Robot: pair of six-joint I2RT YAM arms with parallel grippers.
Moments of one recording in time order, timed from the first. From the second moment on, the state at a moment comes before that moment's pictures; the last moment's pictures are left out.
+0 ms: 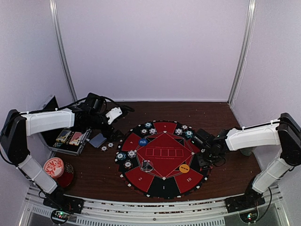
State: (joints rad) left arm -0.51 1.55 1.05 -0.31 0.25 0.53; right arm 0.79 1.53 0.78 -0.59 0.35 0.61
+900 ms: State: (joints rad) left arm -0.51 1.55 1.05 -0.31 0.25 0.53; right arm 0.94 1.53 0.87 -0.53 0.26 0.59
